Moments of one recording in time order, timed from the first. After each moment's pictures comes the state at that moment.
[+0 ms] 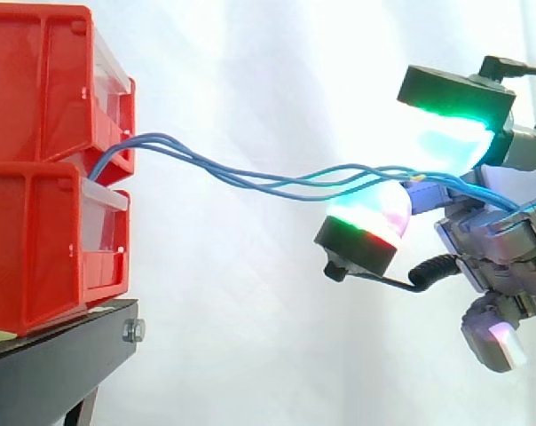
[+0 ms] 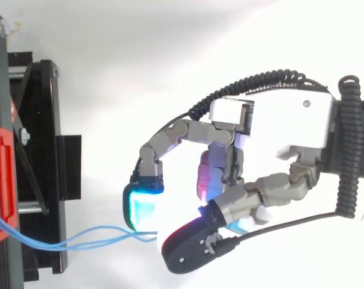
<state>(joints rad) 0.21 -2.18 -1.22 -3.11 -1.26 -0.05</state>
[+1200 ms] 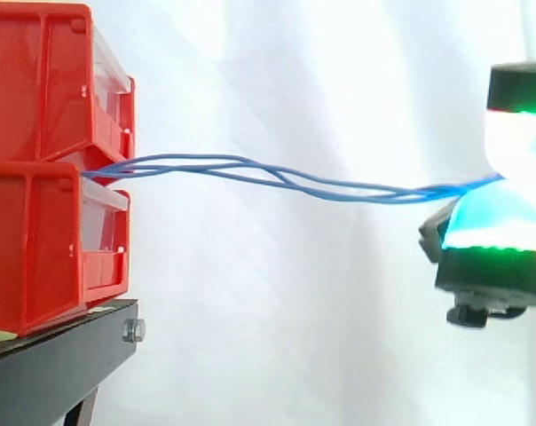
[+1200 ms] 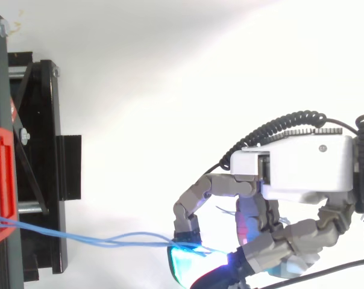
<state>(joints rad) 0.23 -2.17 -1.13 -3.39 -1.39 0.04</state>
